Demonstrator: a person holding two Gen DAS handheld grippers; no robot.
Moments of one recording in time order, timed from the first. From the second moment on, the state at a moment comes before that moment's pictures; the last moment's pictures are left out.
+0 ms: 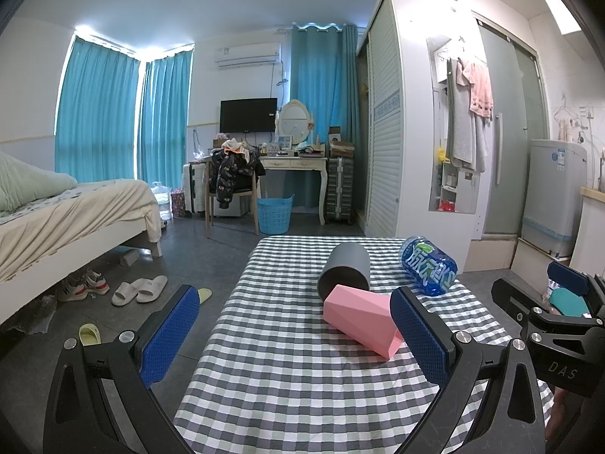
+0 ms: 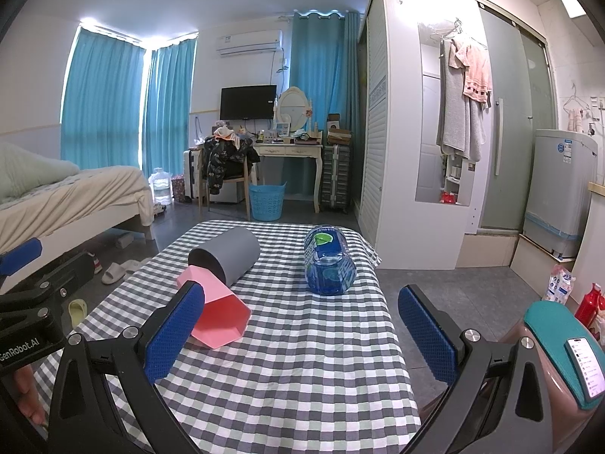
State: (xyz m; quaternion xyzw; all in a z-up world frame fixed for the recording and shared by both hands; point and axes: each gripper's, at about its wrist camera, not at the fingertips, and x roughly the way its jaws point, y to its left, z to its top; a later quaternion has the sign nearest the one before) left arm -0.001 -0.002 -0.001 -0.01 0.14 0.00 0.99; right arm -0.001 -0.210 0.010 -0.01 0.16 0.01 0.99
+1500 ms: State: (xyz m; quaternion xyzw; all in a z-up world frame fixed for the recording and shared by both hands) left arm -0.001 0.001 -0.001 -0.02 0.15 0.00 0.99; right arm 0.000 -0.203 0.004 -0.02 0.18 0.02 0.98
